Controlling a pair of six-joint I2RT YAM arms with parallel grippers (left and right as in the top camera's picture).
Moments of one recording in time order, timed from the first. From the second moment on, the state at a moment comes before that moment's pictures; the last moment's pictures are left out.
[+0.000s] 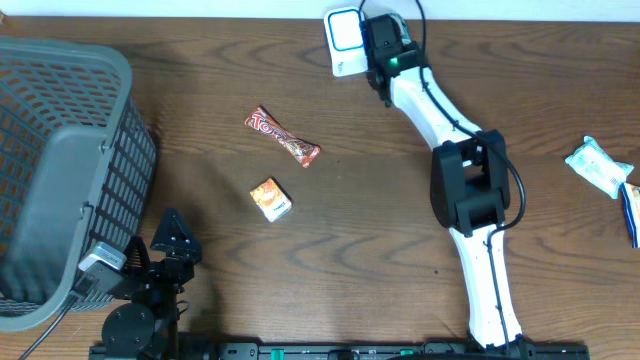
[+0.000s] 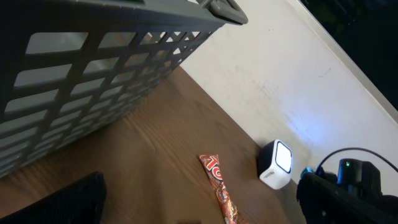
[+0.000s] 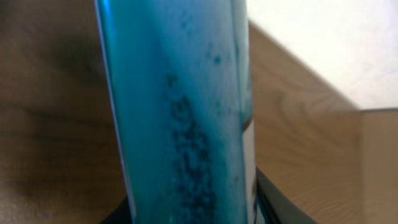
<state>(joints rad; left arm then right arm) -0.07 0.01 0.43 -0.61 -0.25 -0.78 0.33 2.52 2.14 -0.61 0.69 -0.22</state>
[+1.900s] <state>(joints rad) -0.07 0.01 0.43 -0.61 -0.25 -0.78 0.18 2.21 2.25 -1.10 -0.02 0.07</state>
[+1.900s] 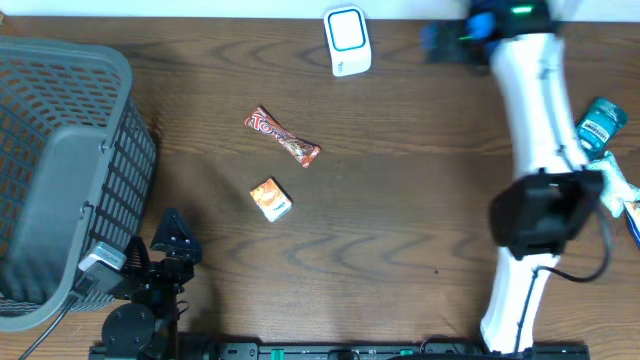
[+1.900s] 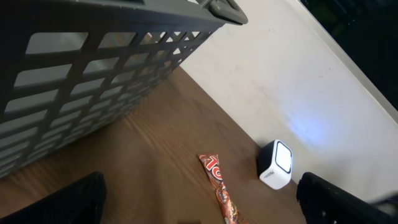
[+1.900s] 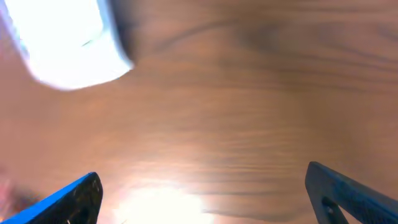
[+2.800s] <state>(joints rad) -0.07 0.01 0.43 -0.61 -0.25 -0.78 0.64 2.48 2.18 -0.91 -0.06 -0.29</state>
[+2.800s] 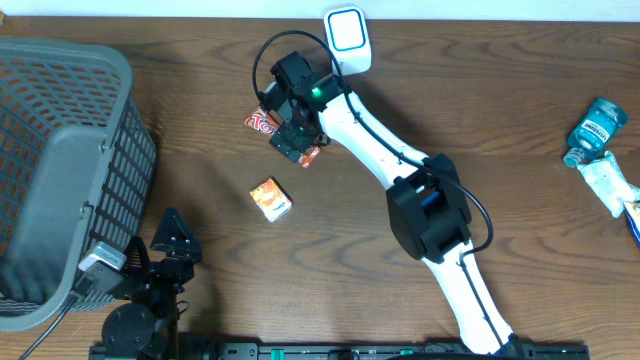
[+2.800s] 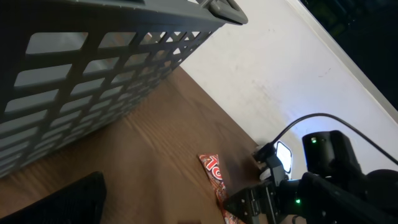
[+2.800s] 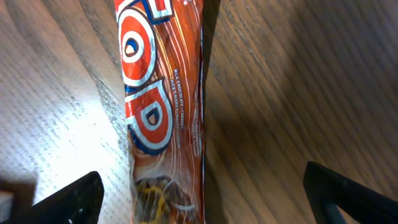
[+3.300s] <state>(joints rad) -0.07 0.01 0.43 -0.61 -0.25 -0.78 0.66 2.49 2.16 -0.78 -0.06 -0.30</state>
